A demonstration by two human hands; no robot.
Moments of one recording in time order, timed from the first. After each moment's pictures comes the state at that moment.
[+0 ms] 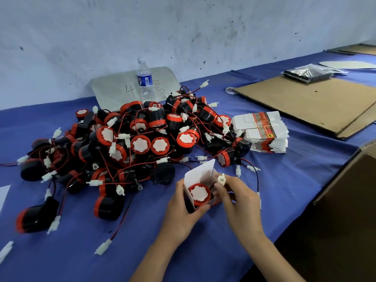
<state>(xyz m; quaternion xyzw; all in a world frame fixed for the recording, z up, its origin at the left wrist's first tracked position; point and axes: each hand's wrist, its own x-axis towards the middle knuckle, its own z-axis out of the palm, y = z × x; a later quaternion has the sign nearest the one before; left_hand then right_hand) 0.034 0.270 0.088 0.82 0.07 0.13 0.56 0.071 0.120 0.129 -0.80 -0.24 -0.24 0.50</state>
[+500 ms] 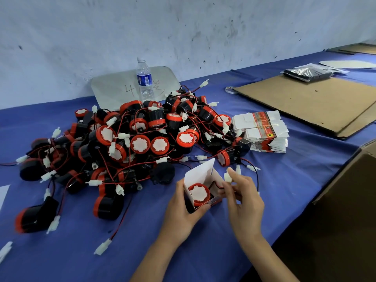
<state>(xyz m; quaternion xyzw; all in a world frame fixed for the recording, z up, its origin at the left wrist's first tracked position) 0.034 0.268 0.088 0.82 0.06 0.13 0.55 0.076 0.121 0.110 -0.77 -0.20 -0.34 0.51</state>
